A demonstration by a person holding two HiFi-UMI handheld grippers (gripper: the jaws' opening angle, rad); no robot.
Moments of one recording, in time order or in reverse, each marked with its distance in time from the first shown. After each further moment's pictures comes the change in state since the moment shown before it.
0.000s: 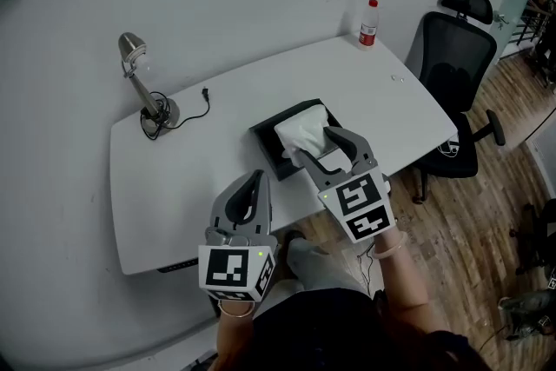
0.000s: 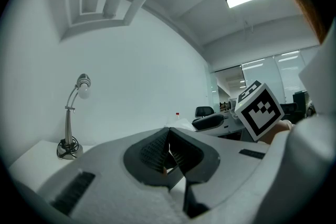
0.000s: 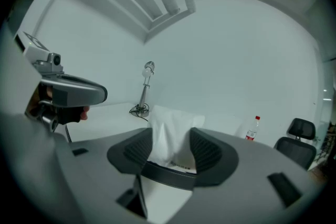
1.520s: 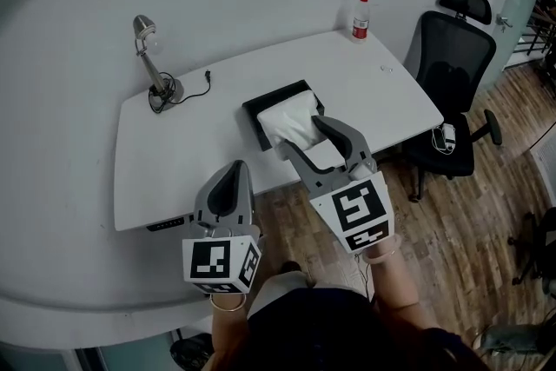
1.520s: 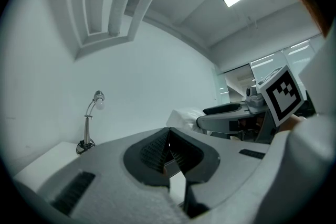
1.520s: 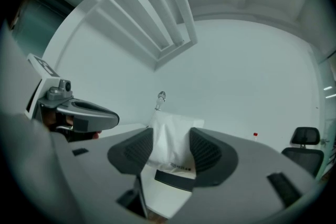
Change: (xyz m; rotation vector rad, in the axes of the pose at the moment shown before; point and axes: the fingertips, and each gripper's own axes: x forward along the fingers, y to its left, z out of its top) left arm -0.072 -0.060 0.021 0.018 -0.044 0.154; right arm -0.123 0.025 0.042 -0.016 -0.242 0.059
